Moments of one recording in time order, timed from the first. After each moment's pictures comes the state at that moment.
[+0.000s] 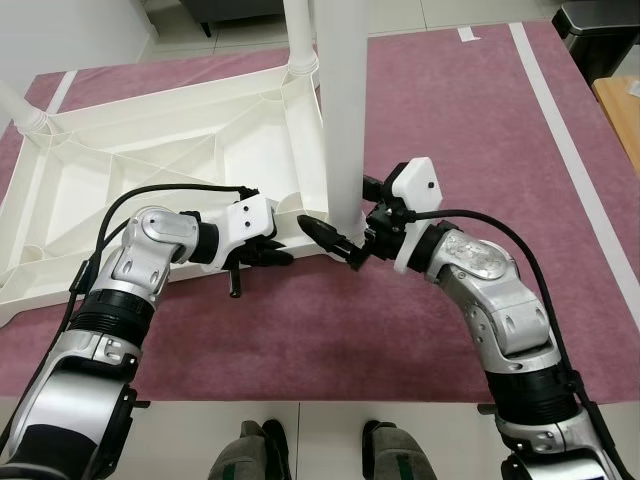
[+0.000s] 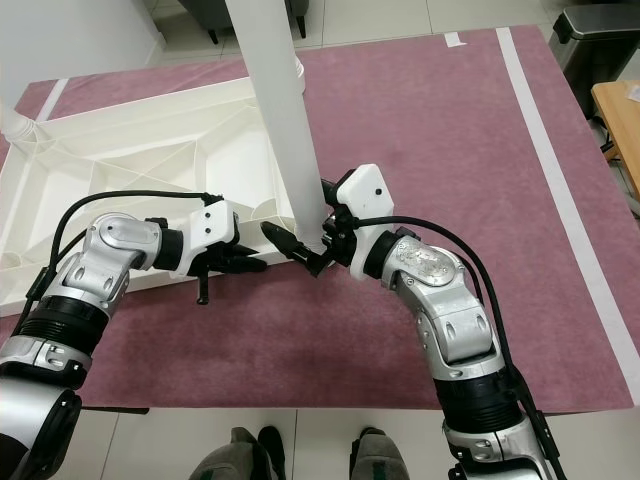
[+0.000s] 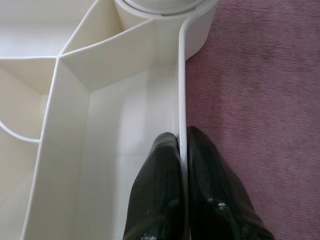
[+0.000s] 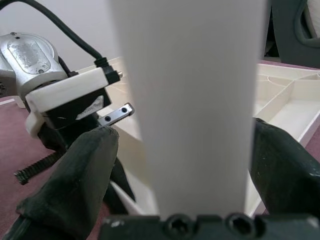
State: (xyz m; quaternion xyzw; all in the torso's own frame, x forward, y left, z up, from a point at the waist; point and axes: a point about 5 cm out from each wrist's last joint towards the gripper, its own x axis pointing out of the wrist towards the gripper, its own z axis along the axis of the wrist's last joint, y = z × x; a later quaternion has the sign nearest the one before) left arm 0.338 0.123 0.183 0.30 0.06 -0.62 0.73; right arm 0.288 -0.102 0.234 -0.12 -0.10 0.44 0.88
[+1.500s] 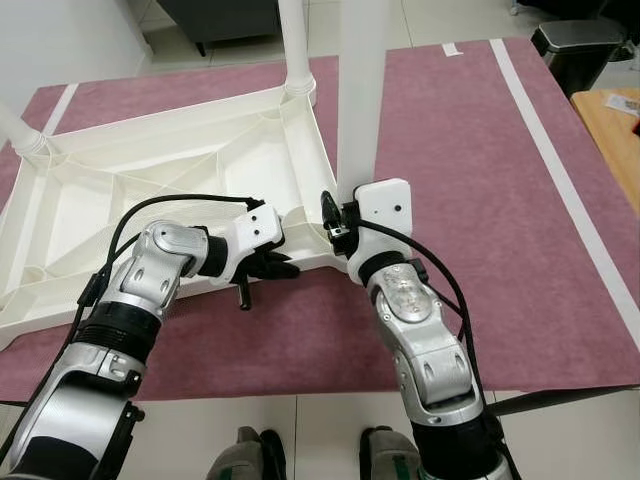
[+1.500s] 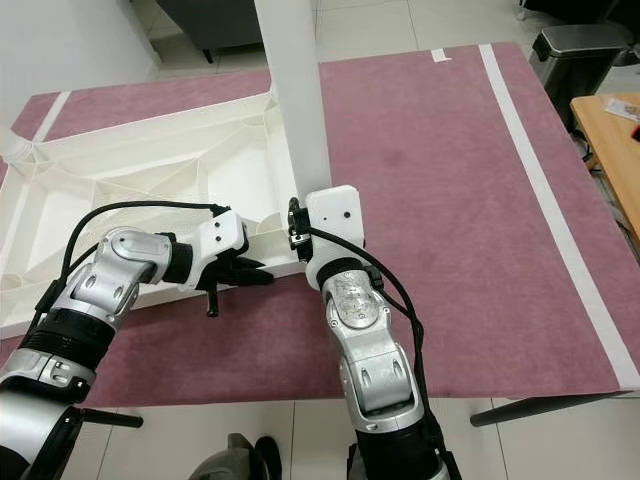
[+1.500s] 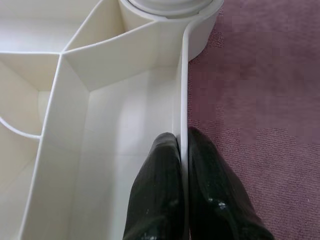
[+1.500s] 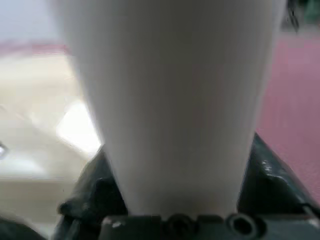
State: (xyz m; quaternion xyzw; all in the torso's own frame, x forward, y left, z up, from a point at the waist) left arm 0.331 0.104 0.171 0.25 0.09 -0.62 0.74; right arm 0.280 -0.083 0.192 -0.07 -0.03 0.07 0.99
